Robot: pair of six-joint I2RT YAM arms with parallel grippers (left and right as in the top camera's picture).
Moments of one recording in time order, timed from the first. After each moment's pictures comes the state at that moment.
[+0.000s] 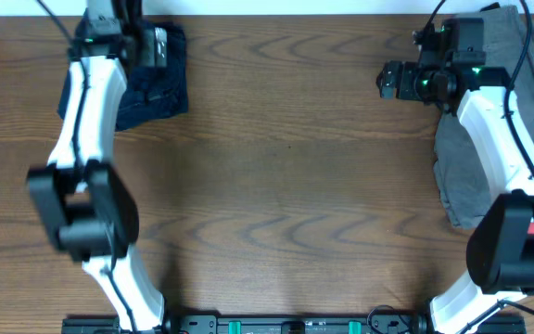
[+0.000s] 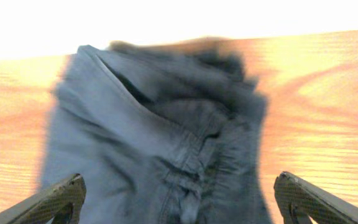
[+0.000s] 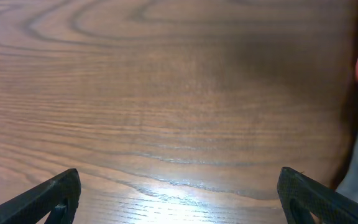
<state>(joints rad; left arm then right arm) 0.07 1.99 1.82 -0.62 -0.06 0.14 -0.01 1.83 1.52 -0.65 -0.22 0.11</state>
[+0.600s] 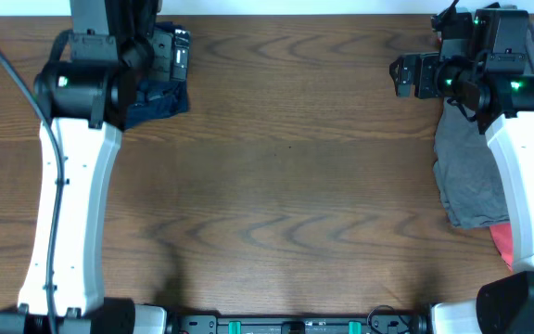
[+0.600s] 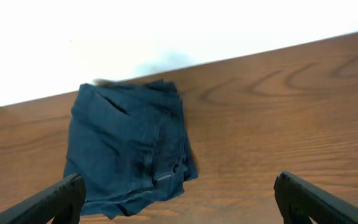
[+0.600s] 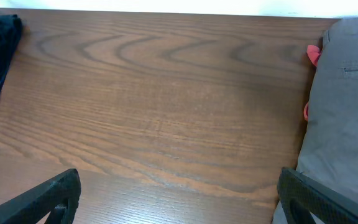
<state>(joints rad) -0.10 1.56 1.83 -0.93 -0.06 0.12 -0.01 1.60 1.54 -0.75 -0.23 -0.01</state>
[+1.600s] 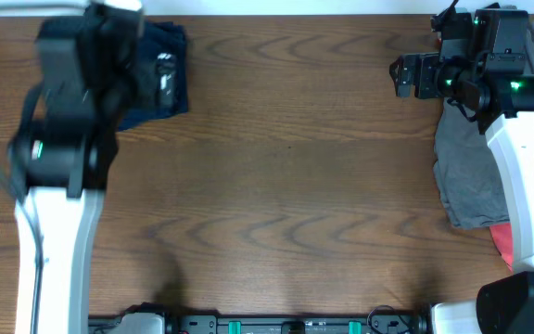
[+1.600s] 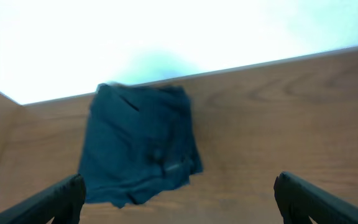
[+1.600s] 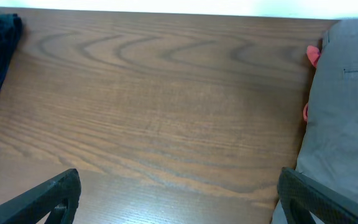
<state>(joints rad) -0.06 1.30 1.58 -0.81 -0.05 0.12 -0.01 1.60 1.54 -0.75 -0.23 -0.01</state>
